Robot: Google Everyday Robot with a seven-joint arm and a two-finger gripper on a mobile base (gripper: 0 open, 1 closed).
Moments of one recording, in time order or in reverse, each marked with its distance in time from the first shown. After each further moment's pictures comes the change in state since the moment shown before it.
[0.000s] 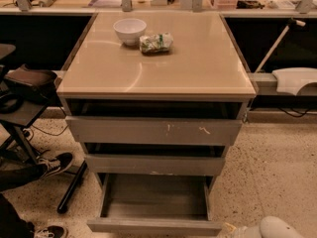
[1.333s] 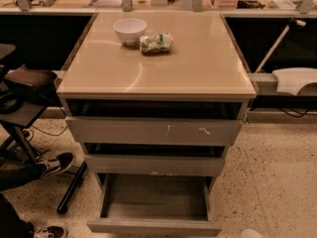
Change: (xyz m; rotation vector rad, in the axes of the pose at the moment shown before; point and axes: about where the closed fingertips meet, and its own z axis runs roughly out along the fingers) arm 0.060 0.040 0.133 -0.255 -0.047 0.020
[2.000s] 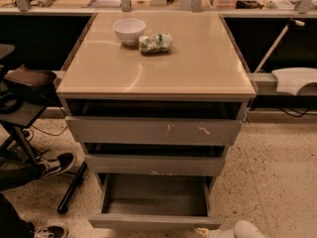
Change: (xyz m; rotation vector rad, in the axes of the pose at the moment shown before) arm -0.078 -0.059 0.000 0.155 -0.172 -0.143
